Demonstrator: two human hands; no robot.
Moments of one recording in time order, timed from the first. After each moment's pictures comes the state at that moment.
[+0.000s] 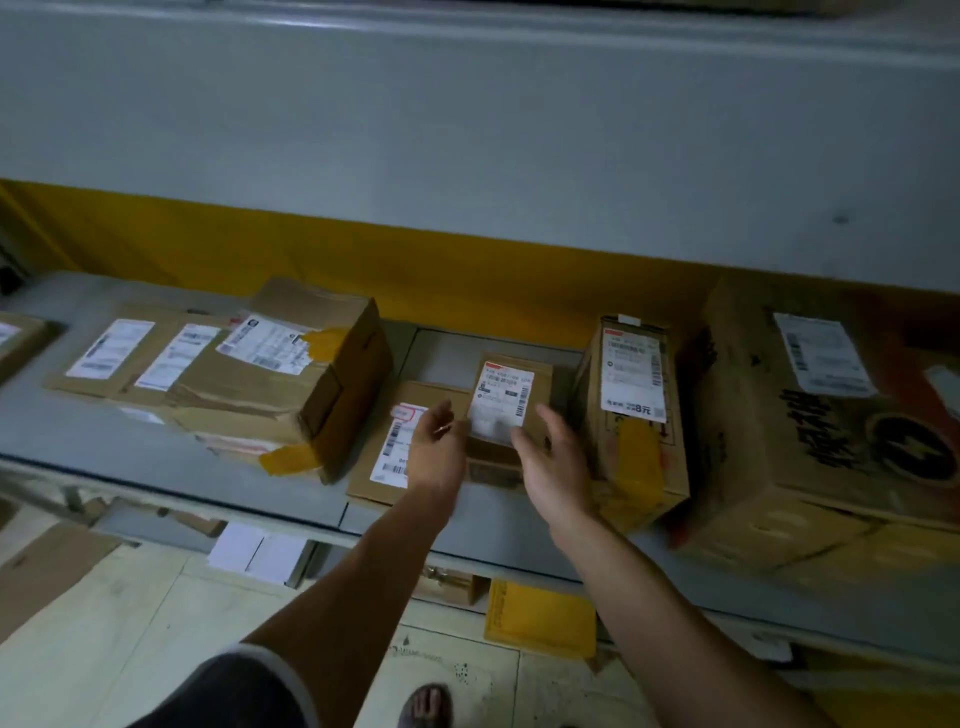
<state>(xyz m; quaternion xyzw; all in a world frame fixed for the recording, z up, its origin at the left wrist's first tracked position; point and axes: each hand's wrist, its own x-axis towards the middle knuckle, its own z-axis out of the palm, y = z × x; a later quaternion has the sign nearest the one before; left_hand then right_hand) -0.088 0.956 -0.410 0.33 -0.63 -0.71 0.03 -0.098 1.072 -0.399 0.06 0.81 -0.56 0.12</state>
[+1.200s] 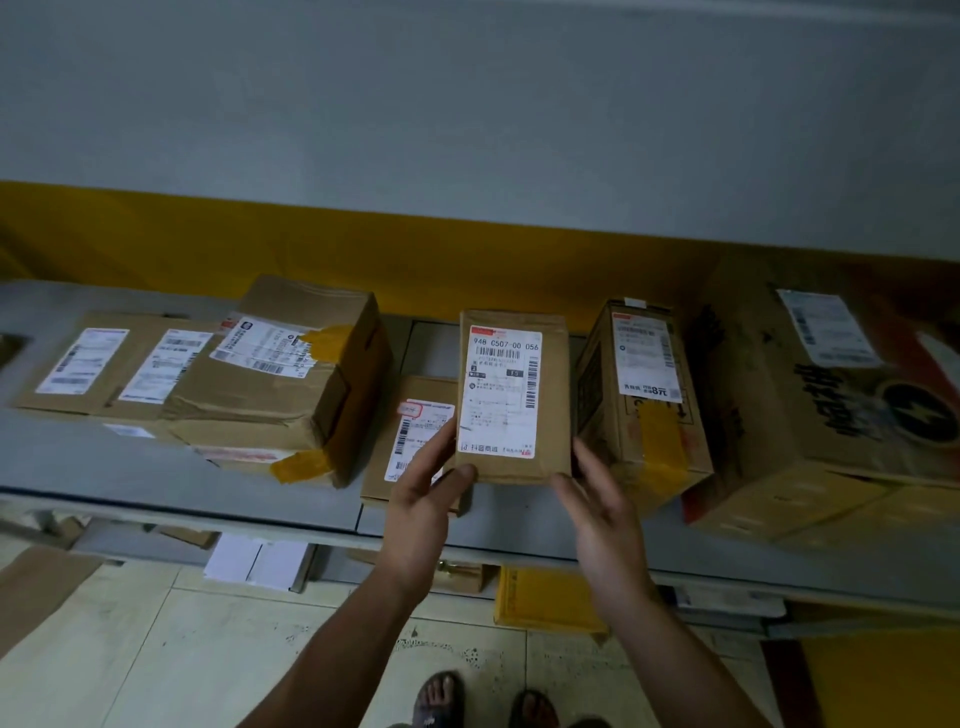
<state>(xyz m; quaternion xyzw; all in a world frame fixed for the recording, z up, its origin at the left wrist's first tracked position) -0.022 0.907 -0.410 0.13 -0.64 -0.76 0.01 -0.034 1.075 -0.416 0.09 0.69 -0.71 0.07</state>
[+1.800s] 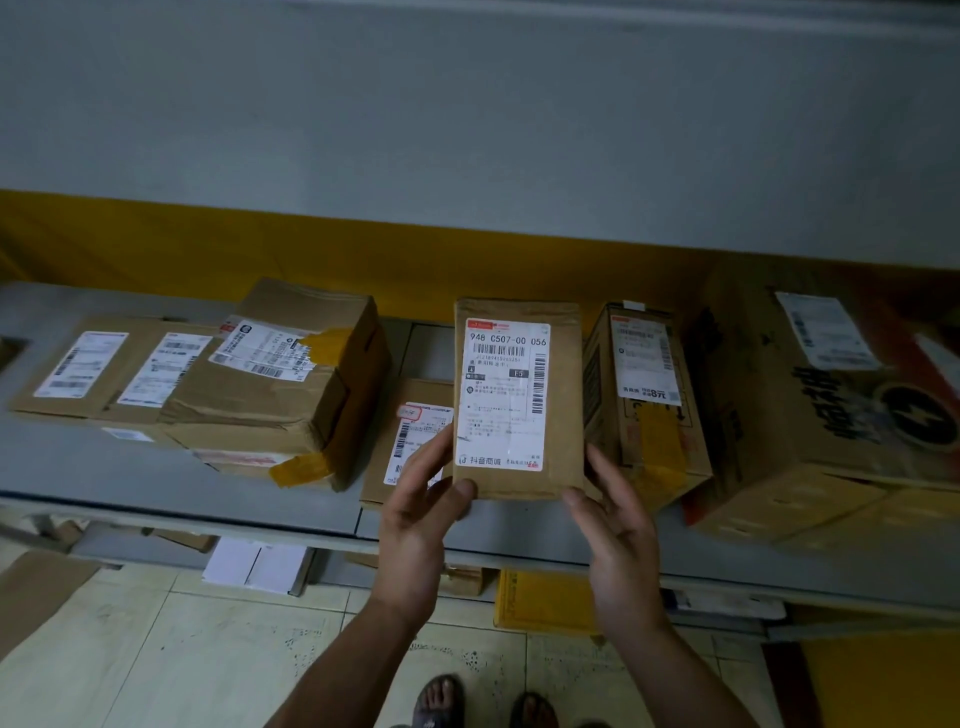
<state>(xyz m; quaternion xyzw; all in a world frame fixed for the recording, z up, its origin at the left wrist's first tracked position) -0.006 0.911 -0.405 0.09 -0.61 -0.78 0.08 -0.016 1.078 -0.399 0.05 0.64 -0.76 -0.02</state>
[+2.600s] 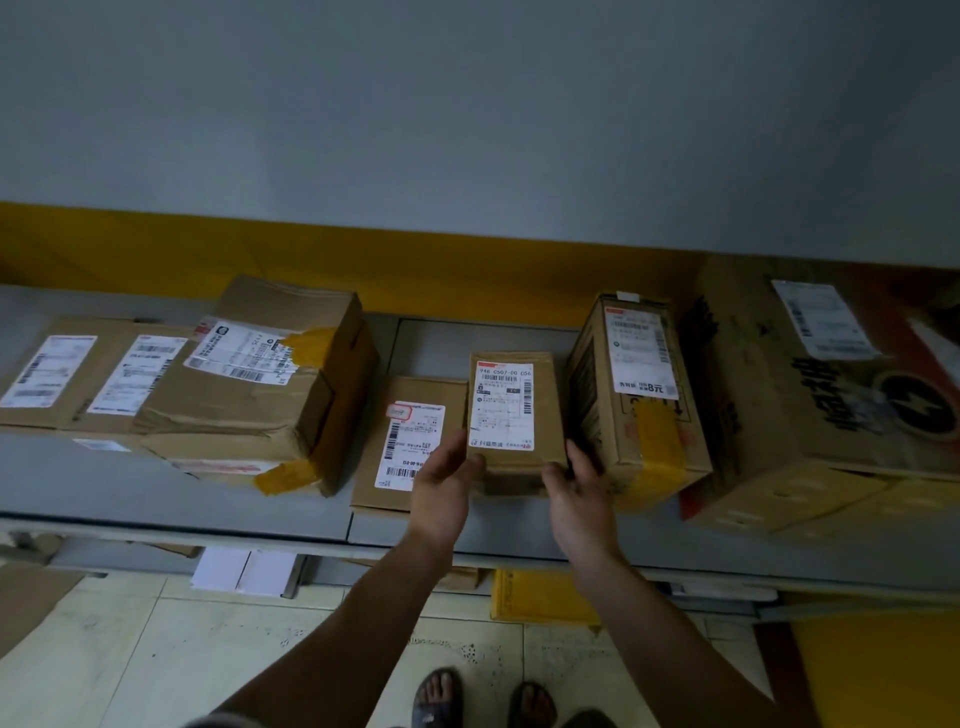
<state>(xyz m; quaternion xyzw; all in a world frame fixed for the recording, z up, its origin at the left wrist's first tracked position) -0.062 0.923 -0.434 0.23 -0.63 -0.74 -0.07 -0.068 1.058 -0.444 0.21 0.78 -0.58 0.11</state>
